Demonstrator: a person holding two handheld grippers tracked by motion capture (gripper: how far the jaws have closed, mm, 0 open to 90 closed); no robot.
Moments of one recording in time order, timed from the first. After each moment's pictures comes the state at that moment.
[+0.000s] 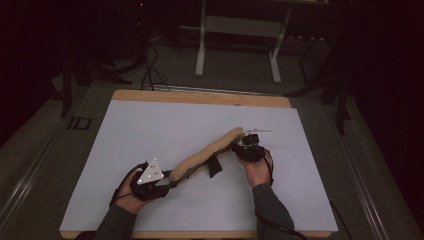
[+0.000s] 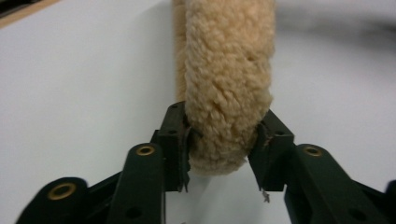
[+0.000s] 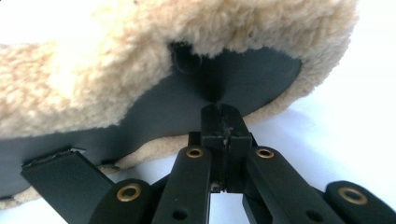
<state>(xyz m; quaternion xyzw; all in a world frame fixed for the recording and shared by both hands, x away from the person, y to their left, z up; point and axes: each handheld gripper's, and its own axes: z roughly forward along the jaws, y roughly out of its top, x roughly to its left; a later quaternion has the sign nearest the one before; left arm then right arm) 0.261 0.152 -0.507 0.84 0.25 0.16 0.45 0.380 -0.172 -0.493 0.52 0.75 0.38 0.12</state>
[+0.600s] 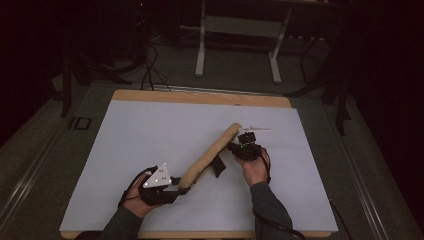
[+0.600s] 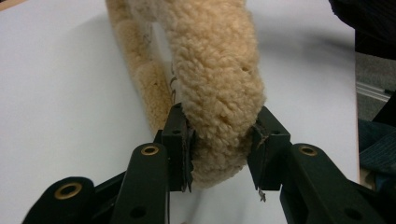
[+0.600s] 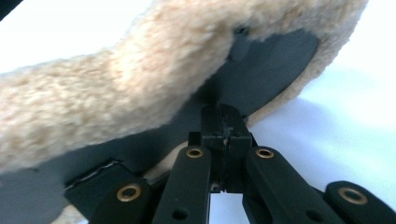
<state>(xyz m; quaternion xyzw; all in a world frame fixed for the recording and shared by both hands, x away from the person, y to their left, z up) 0.254 0.131 -0.507 0.85 0.21 0.11 0.47 0.381 -0.161 -0.486 0.51 0.76 0.39 0.12</state>
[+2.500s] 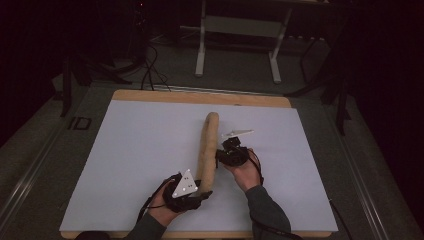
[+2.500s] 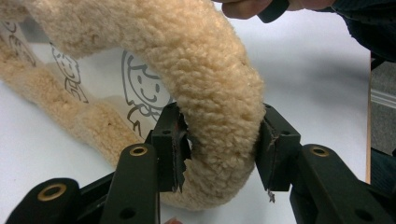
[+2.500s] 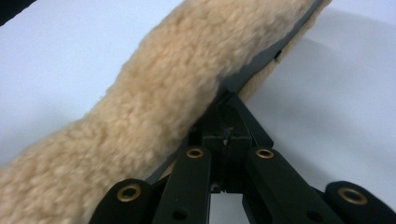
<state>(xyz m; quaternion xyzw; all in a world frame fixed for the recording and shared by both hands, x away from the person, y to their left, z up) 0.242 0.067 -0.512 0.84 0.22 0.16 0.47 0.361 -0.124 -0.478 0.41 0.82 0.38 0.08</state>
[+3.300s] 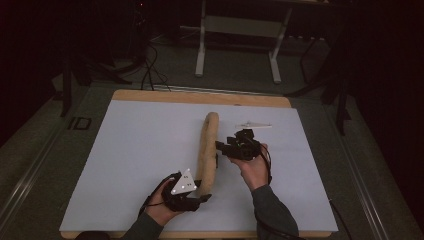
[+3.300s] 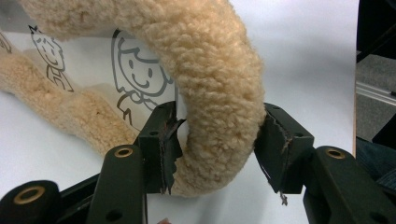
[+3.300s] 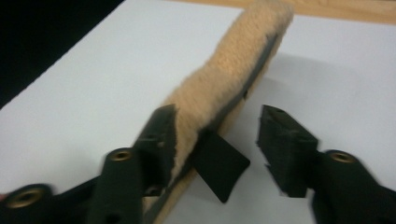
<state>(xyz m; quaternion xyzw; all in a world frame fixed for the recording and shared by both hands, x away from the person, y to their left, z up) 0.247 0.072 -0.513 0.85 0.21 0.12 0.46 0.351 -0.143 -0.433 0.46 0.77 0.44 0.11</state>
